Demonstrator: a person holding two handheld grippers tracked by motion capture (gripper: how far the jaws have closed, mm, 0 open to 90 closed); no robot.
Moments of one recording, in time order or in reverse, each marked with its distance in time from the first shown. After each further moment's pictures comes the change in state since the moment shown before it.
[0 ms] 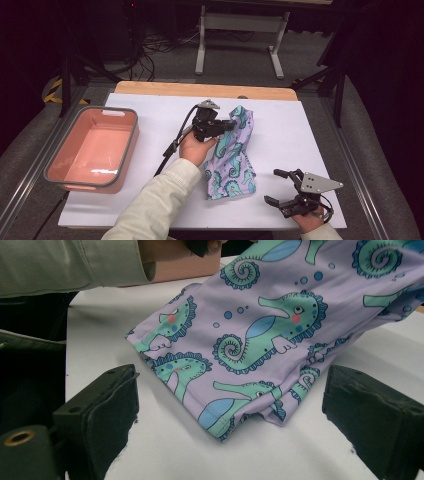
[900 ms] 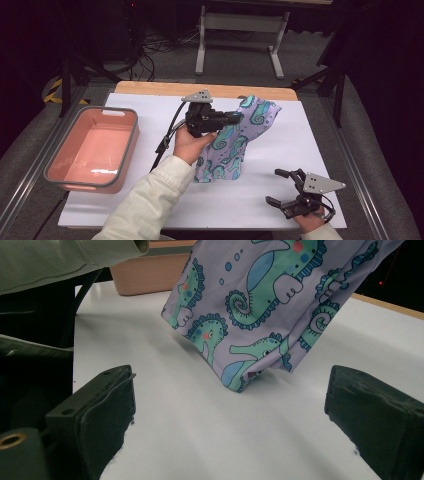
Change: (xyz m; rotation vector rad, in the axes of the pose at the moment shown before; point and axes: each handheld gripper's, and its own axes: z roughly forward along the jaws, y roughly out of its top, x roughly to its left) left arm -0.028 0.026 -0.046 -0.168 -0.213 0.143; right arm -0.001 0.000 -0.003 -0.031 0.013 0.004
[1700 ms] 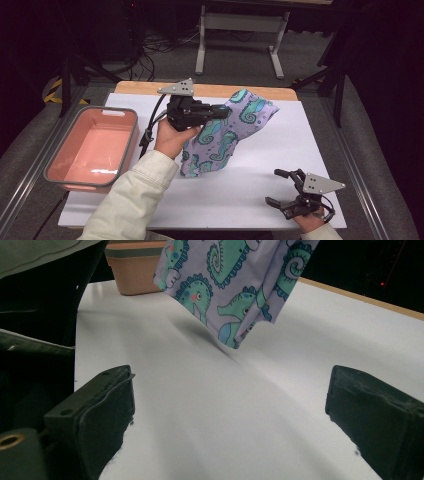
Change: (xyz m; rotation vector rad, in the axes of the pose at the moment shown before) left arm -0.007 0.025 -0.049 -0.014 -0.067 0.108; right arm 0.001 0.000 0.001 0.000 0.006 -0.006
